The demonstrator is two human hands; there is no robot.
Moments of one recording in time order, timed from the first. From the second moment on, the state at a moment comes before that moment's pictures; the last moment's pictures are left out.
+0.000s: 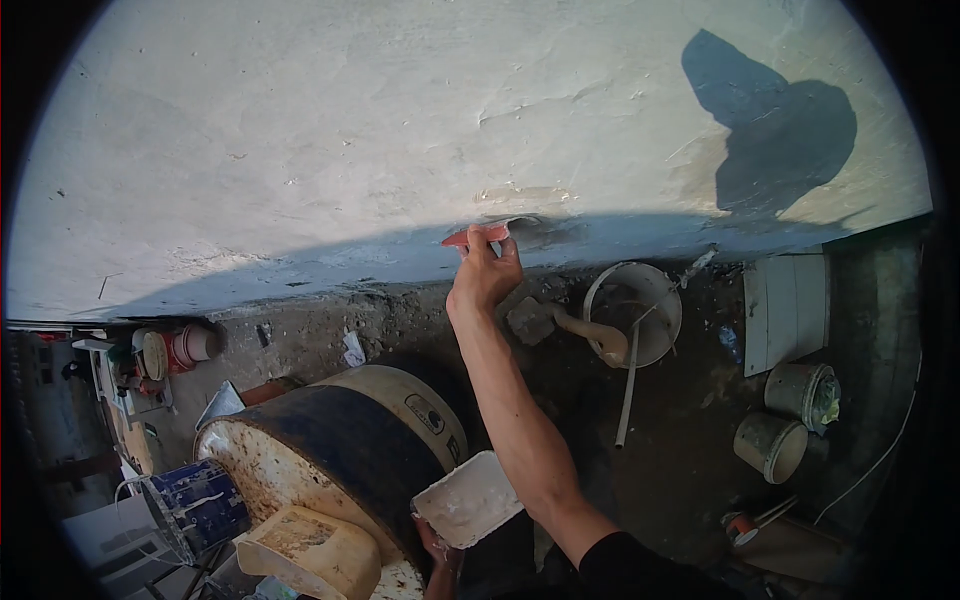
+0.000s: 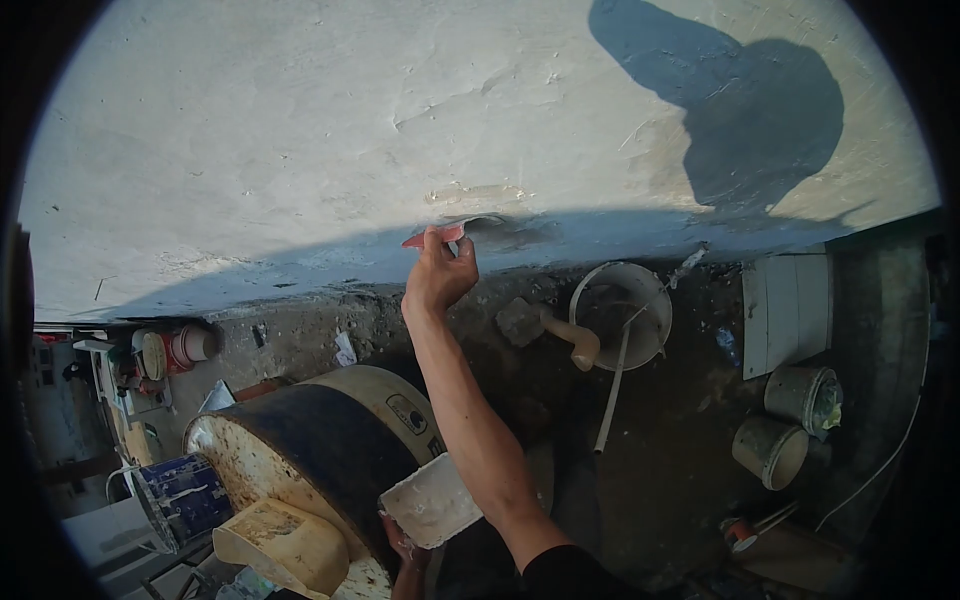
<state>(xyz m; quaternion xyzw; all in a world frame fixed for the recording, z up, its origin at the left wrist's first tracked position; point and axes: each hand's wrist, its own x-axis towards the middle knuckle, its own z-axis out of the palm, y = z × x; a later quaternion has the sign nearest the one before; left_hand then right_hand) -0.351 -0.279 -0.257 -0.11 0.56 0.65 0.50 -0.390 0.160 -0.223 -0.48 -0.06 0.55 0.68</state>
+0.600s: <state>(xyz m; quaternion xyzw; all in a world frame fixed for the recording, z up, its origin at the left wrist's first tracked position) -0.347 -0.282 -0.264 -0.12 0.53 0.66 0.52 -0.311 0.092 -0.372 -0.59 0.05 0.58 0.56</state>
